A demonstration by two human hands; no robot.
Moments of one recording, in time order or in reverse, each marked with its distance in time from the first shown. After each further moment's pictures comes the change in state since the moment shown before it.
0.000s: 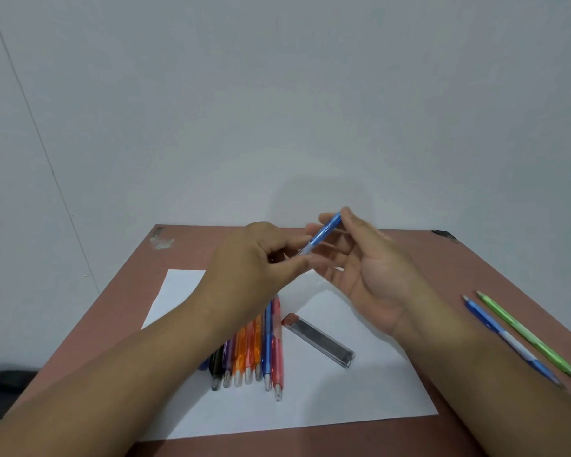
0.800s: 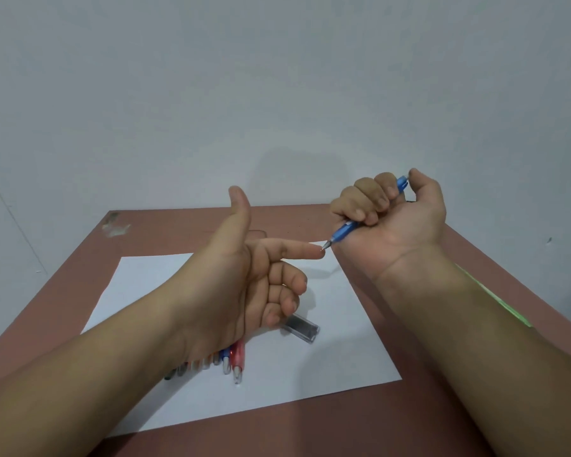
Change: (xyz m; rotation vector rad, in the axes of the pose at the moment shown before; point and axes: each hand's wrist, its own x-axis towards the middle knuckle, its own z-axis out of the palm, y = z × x) left_hand -0.008 0.036 0.015 -1.135 -0.514 -0.775; right_hand 0.000 -0.028 -0.028 0.846 0.075 -0.117
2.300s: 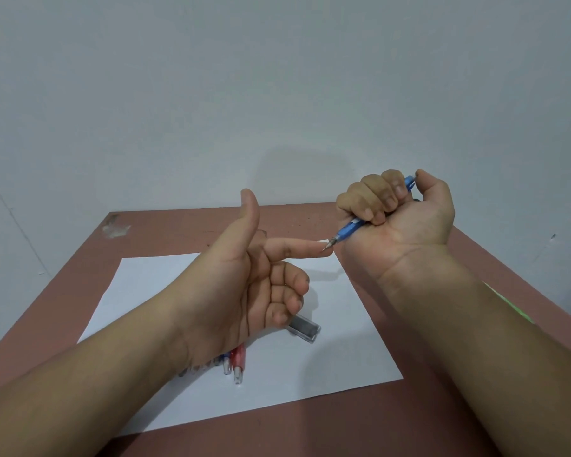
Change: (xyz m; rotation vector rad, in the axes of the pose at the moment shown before) left_hand -0.003 -0.003 0.005 0.013 0.000 0.022; right_hand -0.003 -0.002 0.000 0.055 -0.030 -0.021
